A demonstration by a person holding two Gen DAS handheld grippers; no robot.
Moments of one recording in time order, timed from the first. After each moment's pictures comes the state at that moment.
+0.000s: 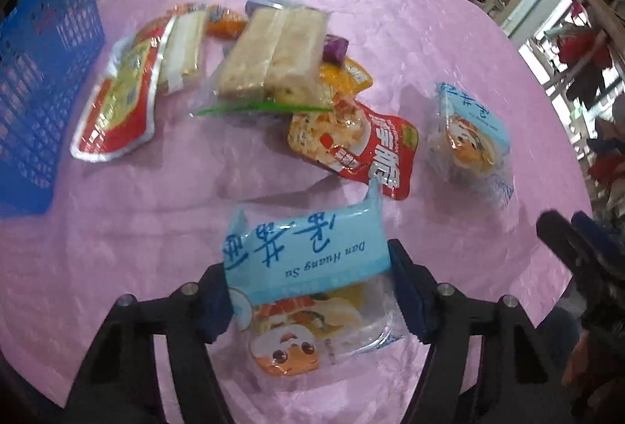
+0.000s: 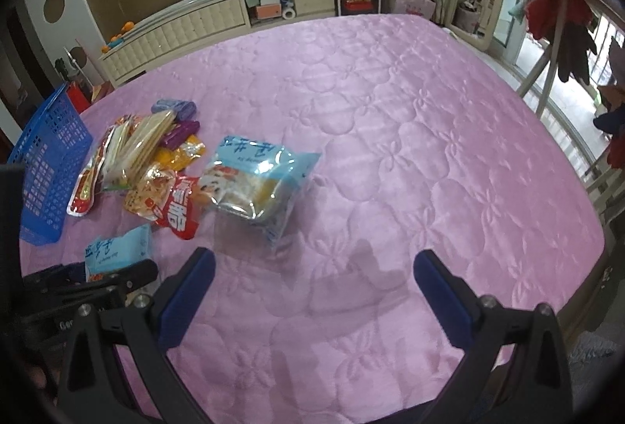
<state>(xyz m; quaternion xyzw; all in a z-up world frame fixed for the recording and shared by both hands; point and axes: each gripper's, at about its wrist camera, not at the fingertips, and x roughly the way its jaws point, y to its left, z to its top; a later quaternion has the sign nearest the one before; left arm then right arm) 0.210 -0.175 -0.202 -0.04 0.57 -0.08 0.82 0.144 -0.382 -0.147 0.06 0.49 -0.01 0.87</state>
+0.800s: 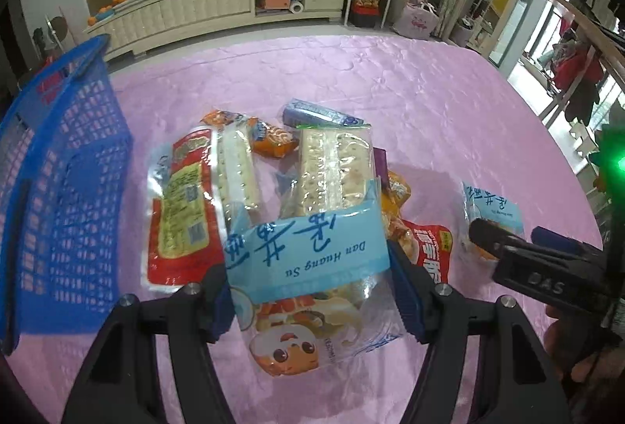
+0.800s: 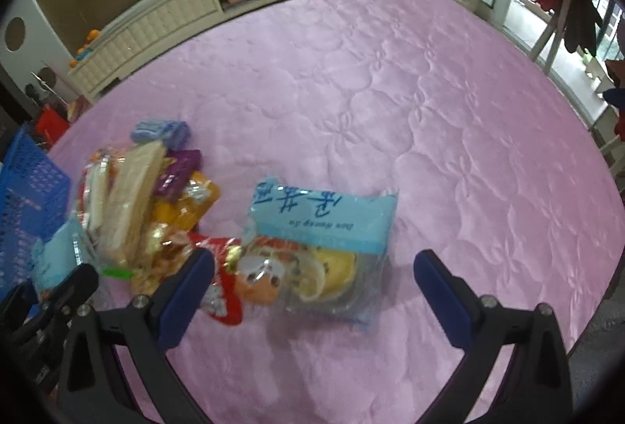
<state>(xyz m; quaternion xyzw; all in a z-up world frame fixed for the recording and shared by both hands) 0.261 -0.138 -0.169 0.00 0.49 -0.09 0.87 0.226 -0.341 -0.174 0.11 0.54 -0.06 0.83</state>
